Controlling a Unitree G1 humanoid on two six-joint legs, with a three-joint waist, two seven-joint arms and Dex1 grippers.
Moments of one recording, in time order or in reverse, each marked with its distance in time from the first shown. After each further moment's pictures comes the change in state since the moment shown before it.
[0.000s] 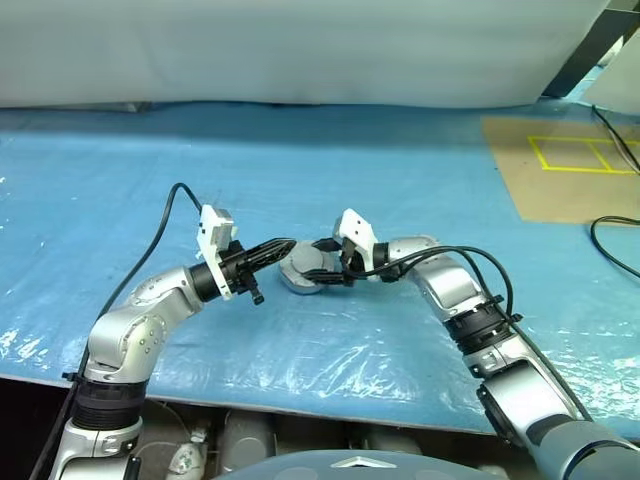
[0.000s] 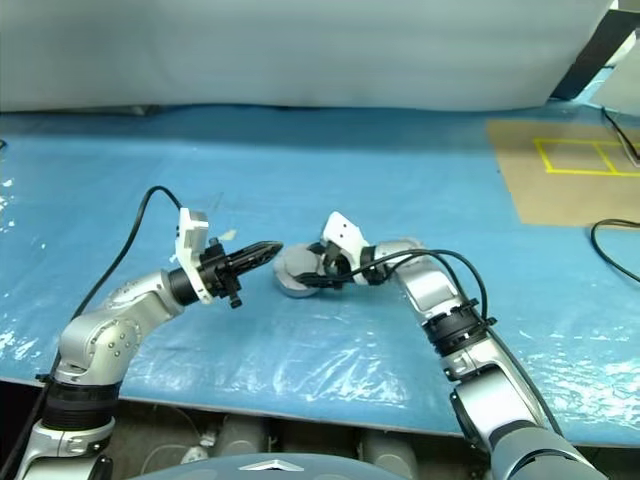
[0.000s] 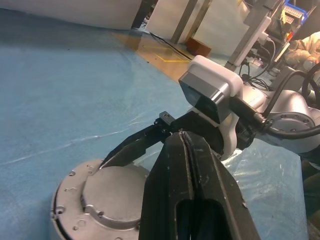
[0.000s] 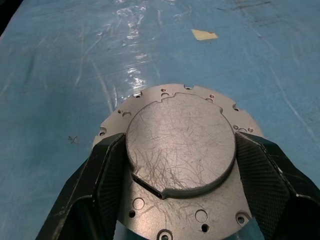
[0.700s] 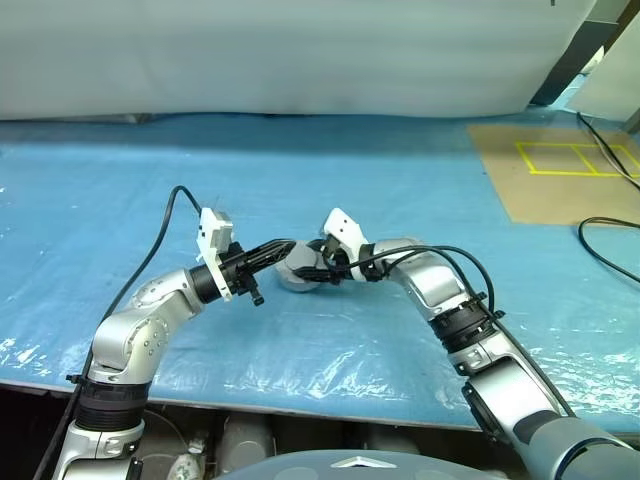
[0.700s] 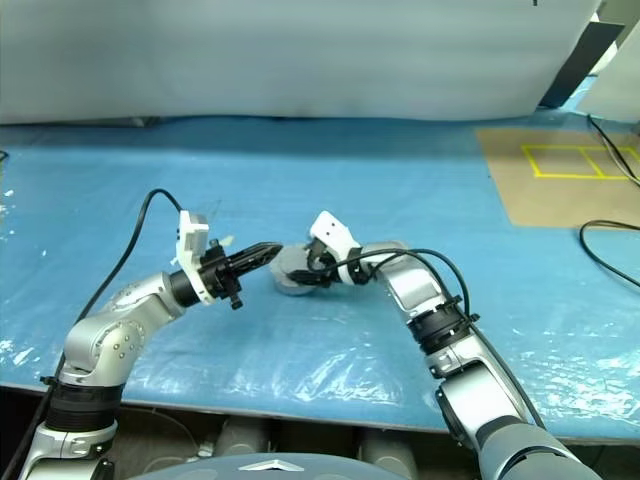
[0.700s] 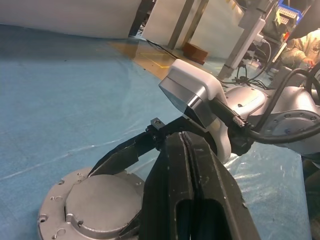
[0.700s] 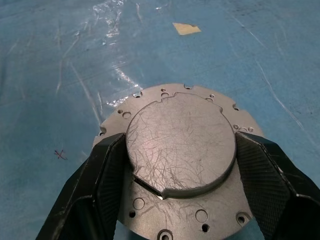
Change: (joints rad) left arm 0.011 -0.004 -0.007 0.038 0.027 -0.054 -0.028; right arm -0.035 0.043 0.037 0.005 -0.025 0.135 -0.071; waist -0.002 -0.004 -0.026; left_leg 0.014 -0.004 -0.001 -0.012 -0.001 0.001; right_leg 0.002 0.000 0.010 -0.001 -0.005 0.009
